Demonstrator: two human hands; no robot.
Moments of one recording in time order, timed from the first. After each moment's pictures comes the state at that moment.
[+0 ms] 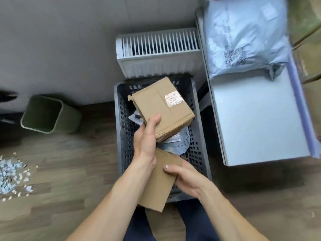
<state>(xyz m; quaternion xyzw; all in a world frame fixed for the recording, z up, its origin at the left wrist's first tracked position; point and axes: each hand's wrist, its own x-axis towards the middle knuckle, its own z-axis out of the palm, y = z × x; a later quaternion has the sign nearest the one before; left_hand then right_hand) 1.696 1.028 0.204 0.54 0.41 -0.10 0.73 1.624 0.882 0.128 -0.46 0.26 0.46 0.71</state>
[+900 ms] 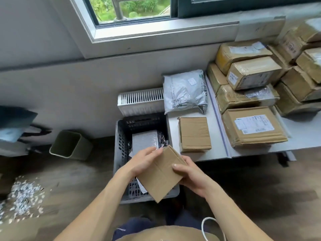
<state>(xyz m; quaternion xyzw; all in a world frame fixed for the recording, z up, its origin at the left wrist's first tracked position) 1.627 0.950 0.371 0.79 0.15 -0.32 0.49 1.605 0.730 0.308 -0.54 0.20 0.39 0.72</state>
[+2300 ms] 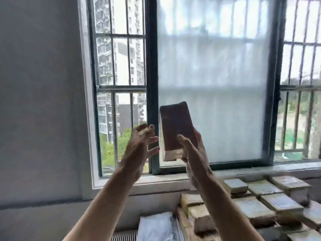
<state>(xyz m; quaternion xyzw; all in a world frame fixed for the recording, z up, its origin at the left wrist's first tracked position) 1.638 0.772 0.829 0.62 -0.11 0.18 0.76 1.671 0.613 0.792 -0.59 -0.22 -0.19 0.76</state>
